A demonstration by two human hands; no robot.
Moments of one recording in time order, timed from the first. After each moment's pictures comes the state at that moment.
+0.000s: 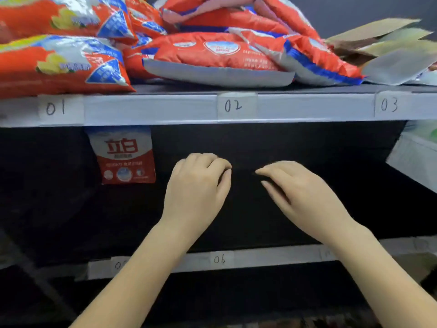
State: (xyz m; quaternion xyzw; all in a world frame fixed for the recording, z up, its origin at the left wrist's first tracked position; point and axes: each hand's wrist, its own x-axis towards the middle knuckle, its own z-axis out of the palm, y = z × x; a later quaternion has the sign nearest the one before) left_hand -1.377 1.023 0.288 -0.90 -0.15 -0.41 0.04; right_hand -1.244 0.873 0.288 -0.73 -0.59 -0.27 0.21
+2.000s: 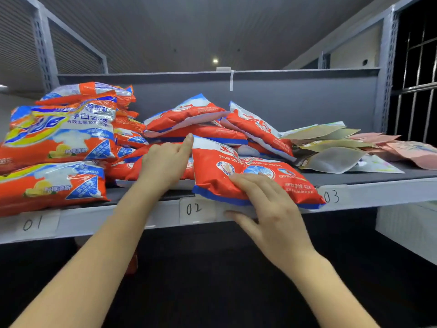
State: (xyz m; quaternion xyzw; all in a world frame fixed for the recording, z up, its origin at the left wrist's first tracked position) left_hand -1.297 1.075 0.467 -0.86 -0.27 -0.41 -0.14; right_hand -1.215 0.885 0.380 -0.62 -0.55 -0.42 0.37
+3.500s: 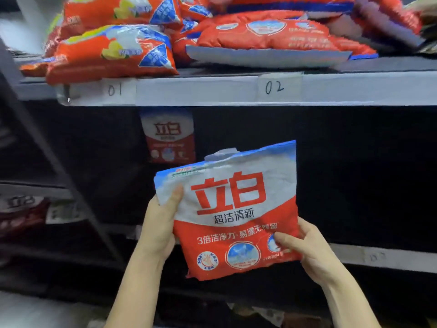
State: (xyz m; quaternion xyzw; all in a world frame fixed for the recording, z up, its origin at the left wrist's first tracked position) left_hand -1.464 1.035 0.233 -0.54 -0.25 -0.45 -0.67; right_hand -1.268 0.879 0.186 -0.54 -0.34 0.42 0.65
